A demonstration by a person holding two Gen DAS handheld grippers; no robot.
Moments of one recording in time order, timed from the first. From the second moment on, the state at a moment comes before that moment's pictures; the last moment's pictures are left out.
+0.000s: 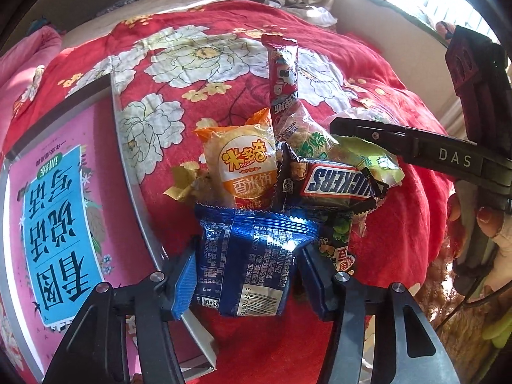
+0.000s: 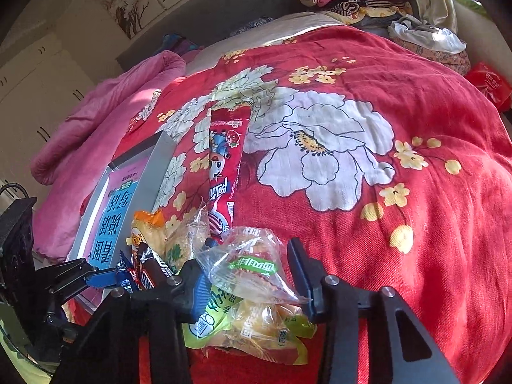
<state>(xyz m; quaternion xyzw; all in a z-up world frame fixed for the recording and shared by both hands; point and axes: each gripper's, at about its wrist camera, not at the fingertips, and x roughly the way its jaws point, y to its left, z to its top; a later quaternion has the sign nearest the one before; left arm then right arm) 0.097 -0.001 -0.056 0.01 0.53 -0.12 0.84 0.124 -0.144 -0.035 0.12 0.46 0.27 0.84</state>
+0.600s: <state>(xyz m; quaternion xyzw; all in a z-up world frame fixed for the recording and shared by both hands) 0.082 0.016 -0.024 -0.05 0.50 -0.13 0.86 0.096 -0.156 0.019 0.12 0.38 0.27 0.88</state>
